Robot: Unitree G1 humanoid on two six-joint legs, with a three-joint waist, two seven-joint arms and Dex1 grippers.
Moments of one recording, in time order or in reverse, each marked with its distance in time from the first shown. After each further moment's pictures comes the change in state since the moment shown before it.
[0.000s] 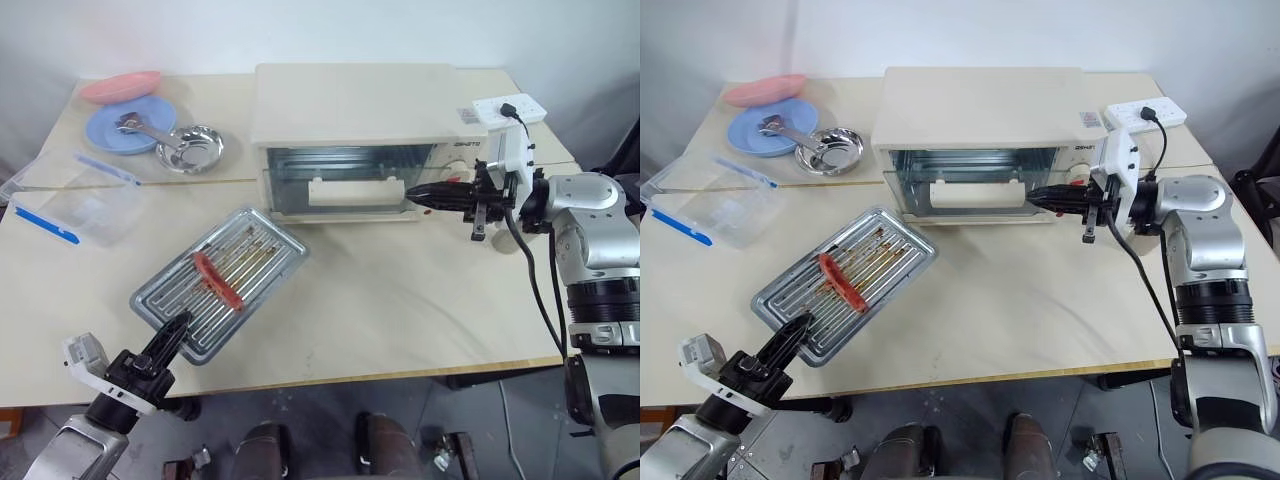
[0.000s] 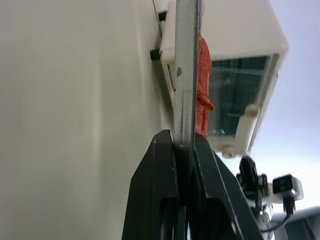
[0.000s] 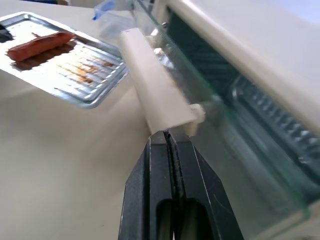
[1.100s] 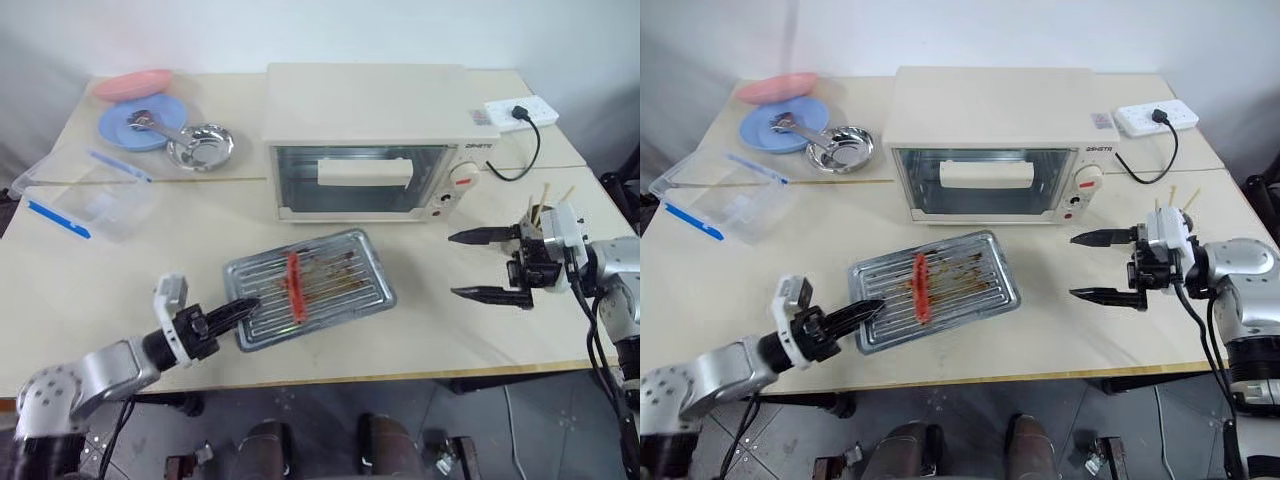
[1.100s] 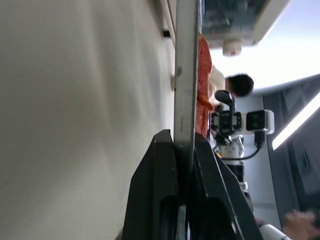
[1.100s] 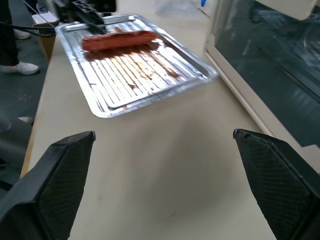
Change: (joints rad) left arm -0.608 0.305 -0.356 0.450 0.001 0.382 -0.079; right arm 0.395 -0.194 0.014 0.032 0.262 -0.202 0.226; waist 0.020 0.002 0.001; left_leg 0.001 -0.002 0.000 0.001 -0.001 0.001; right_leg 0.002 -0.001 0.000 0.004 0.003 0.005
